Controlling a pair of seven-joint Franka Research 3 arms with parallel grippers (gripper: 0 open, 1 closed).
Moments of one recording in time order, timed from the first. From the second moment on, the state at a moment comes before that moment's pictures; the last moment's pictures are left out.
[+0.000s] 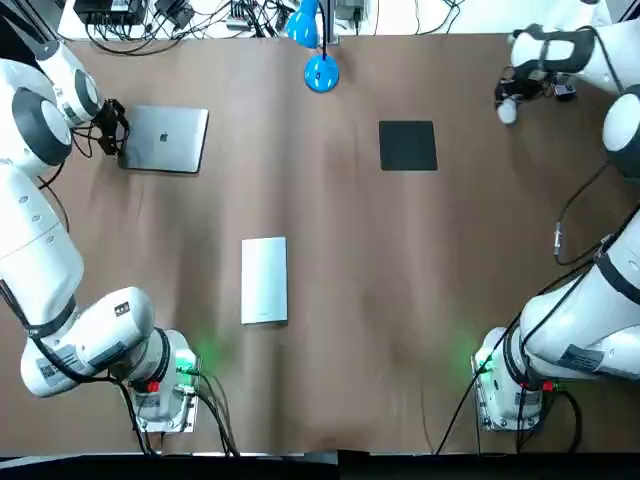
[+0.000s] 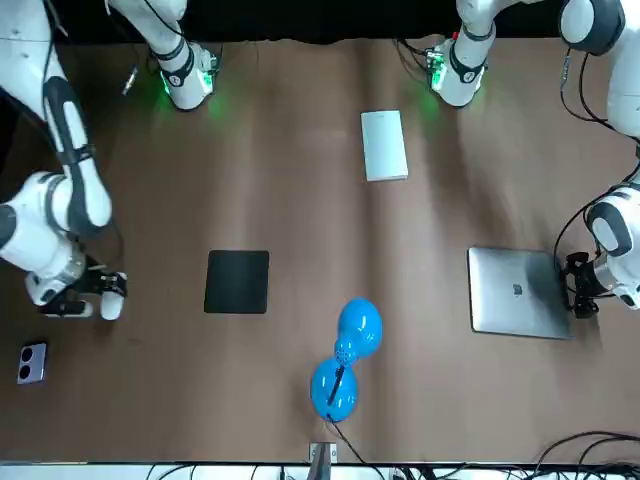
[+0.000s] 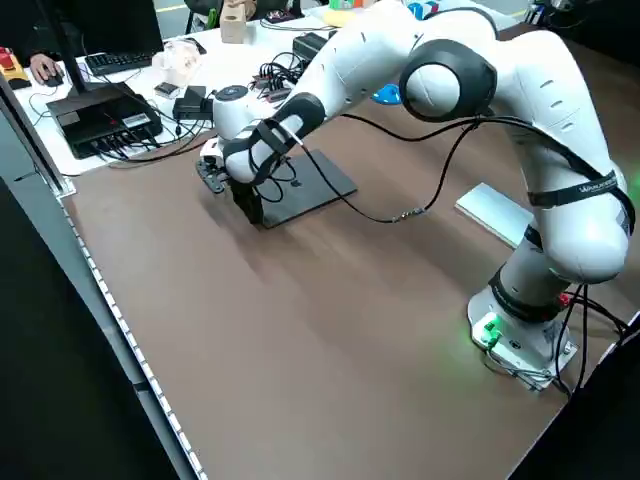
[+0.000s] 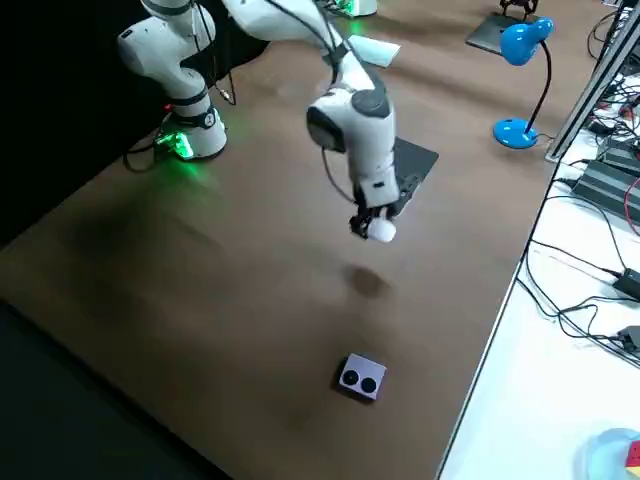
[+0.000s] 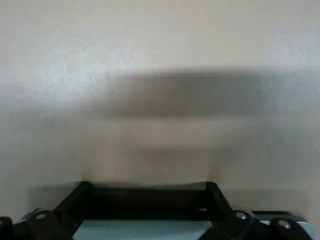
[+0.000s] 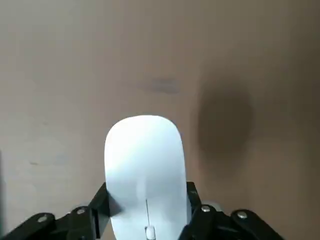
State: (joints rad) left arm 0.42 0.75 -0.02 -1.68 -0.04 2.46 -1.06; right arm -0.15 0.46 0.03 -1.90 0.04 2.42 -0.11
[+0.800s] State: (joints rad) left arm 0.31 0.75 -0.03 -1.76 -0.05 2.51 -1.08; right arm 0.16 0.46 0.04 -1.90 0.08 2.43 0.21
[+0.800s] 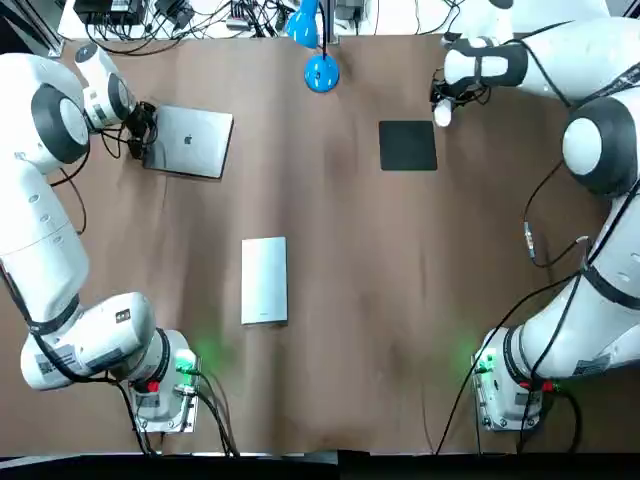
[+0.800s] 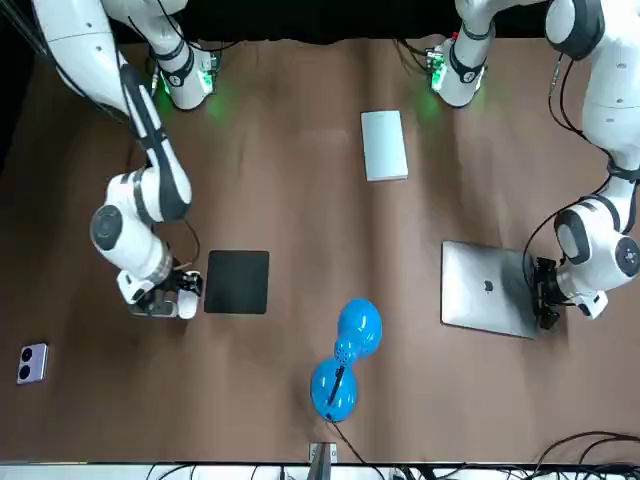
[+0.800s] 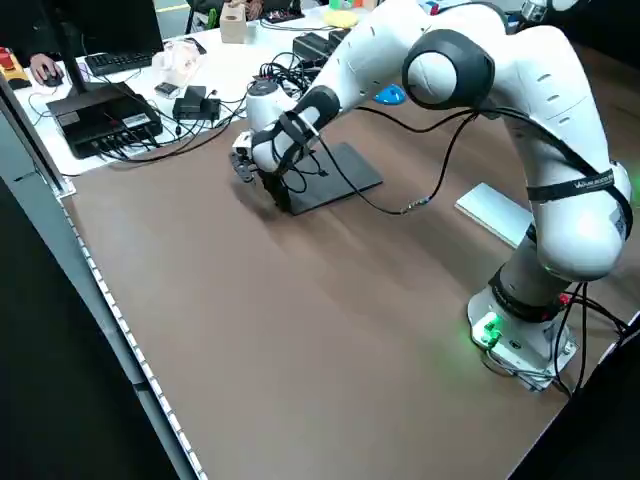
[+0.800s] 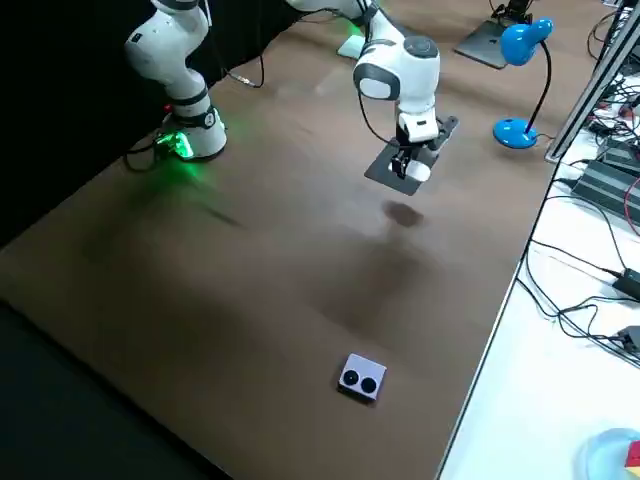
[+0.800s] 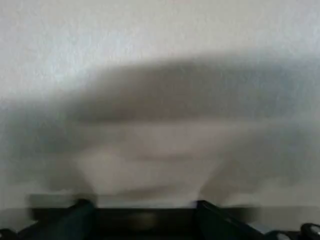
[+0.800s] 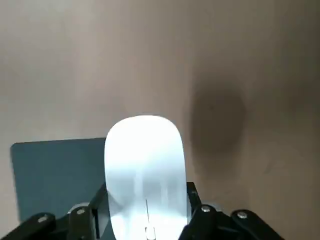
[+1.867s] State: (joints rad) left arm 0.12 0.63 -0.06 -1.97 -0.05 2.53 -1.41; right arm 0.29 0.59 0.04 -1.88 0.08 2.51 0.34
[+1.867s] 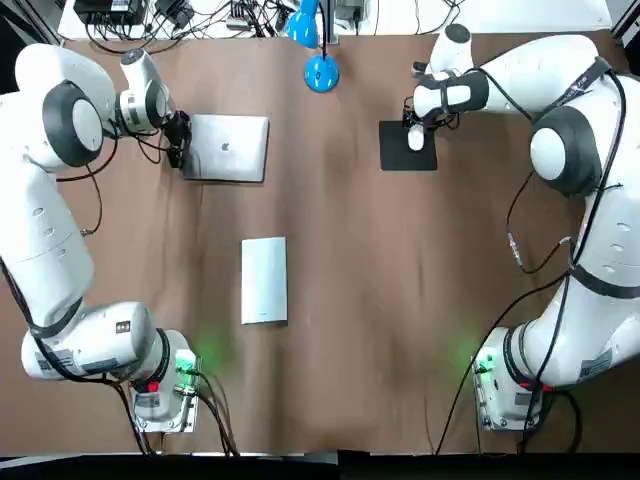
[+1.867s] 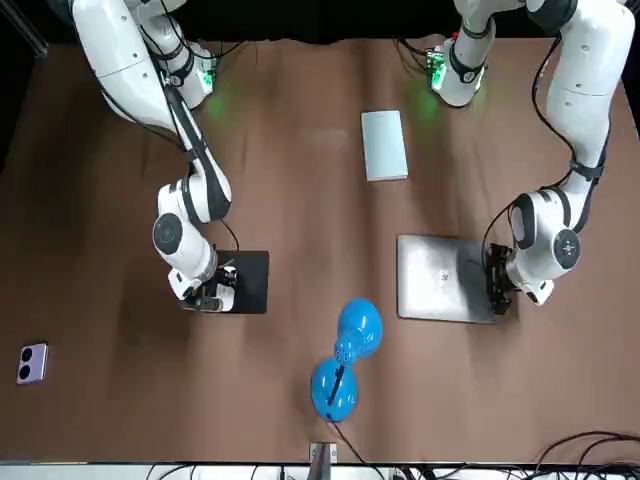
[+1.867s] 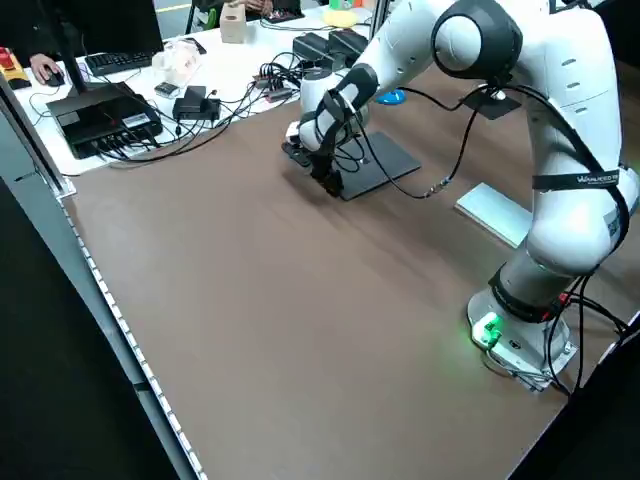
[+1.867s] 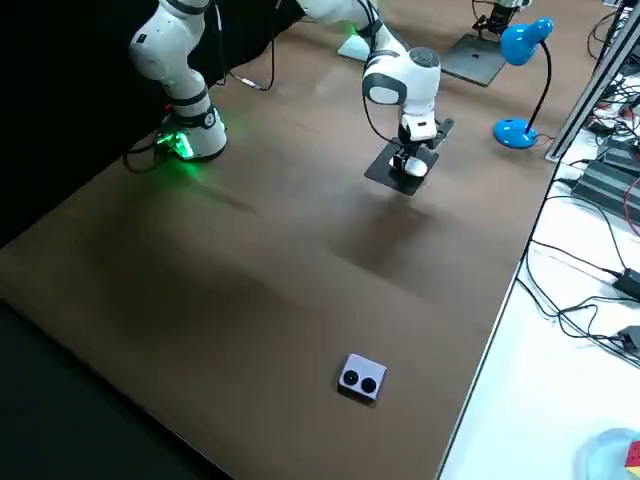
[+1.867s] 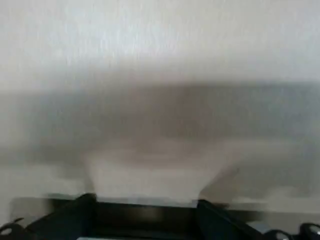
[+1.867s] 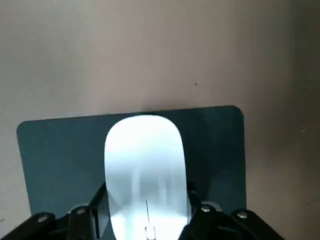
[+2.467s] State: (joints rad) left arm -0.04 0.60 -0.09 -2.04 -0.05 2.61 -1.63; right arm 0.29 0.61 0.03 -1.88 0.08 2.51 0.34
